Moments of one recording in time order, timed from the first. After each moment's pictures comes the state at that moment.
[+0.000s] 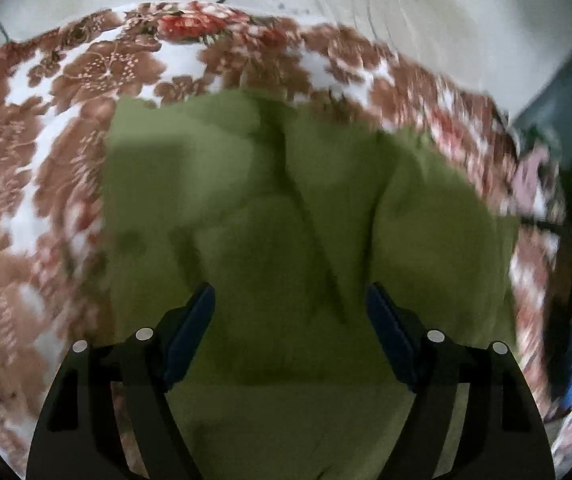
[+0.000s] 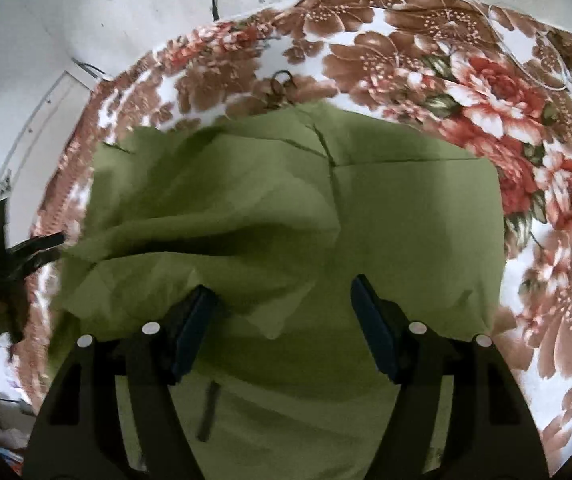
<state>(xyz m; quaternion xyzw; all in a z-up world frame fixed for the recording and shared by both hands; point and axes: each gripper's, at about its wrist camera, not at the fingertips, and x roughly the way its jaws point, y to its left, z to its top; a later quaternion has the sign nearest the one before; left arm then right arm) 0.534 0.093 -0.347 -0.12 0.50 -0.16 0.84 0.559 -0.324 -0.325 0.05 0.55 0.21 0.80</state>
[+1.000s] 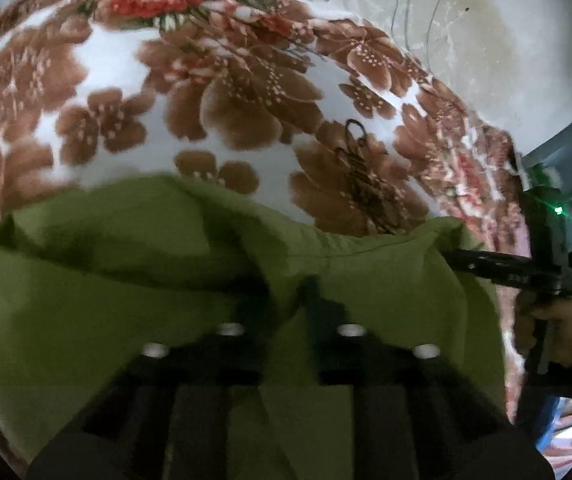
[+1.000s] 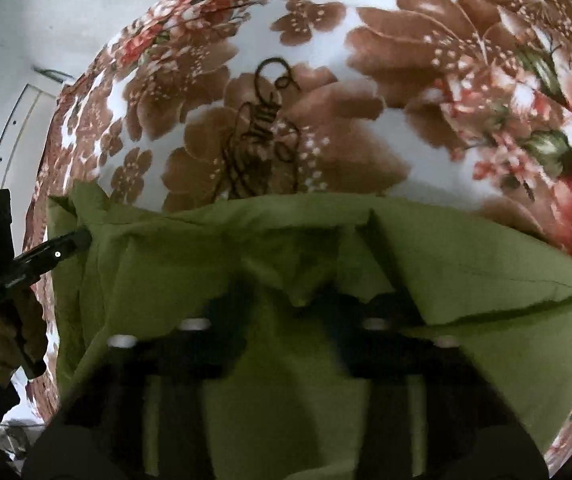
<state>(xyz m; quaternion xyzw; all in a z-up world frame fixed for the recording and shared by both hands) 0.705 0.049 -0.400 -0.15 0.52 -0.18 0.82 0.739 -0.268 -0.413 0.08 0.61 0.20 0.76</state>
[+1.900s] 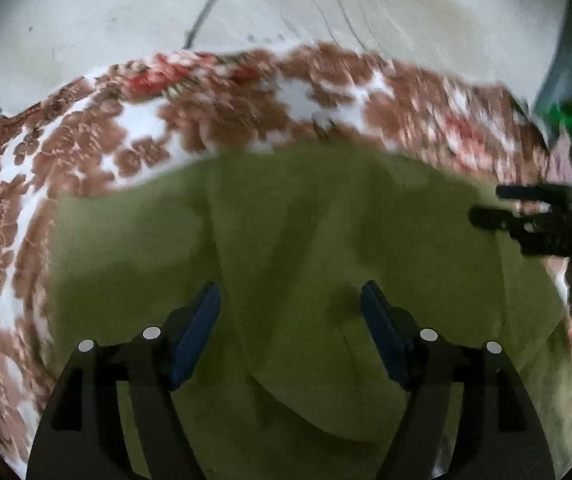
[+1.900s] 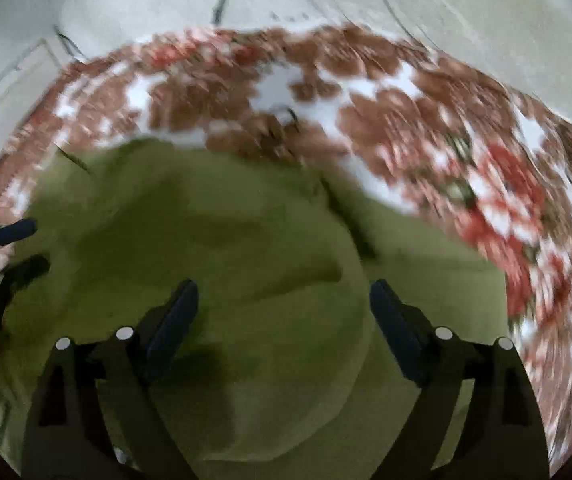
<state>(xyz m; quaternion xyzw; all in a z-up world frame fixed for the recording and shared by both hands) 0.564 -0.008 -0.385 0.01 0.44 -0.11 0.89 0.610 -0.237 -0.380 -0.06 0.51 0.11 0.85</state>
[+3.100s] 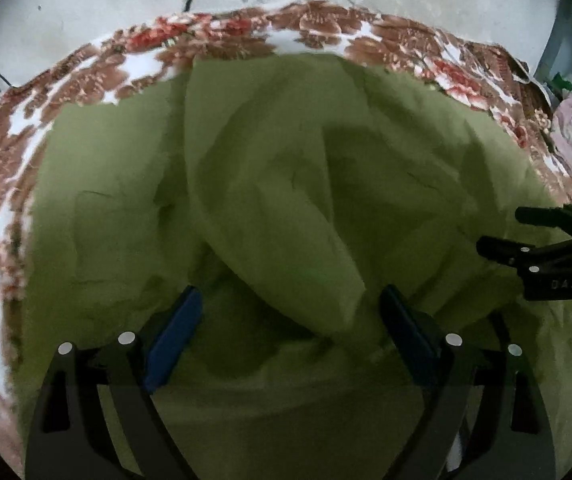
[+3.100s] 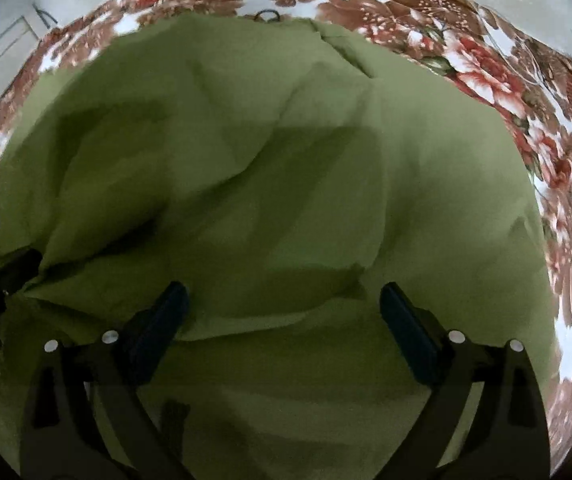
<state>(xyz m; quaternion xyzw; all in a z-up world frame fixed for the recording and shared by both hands) 0.485 -0.027 -0.422 0.01 0.47 -0.09 0.88 0.505 -0.246 -0.425 -0.05 0.54 0.08 0.84</state>
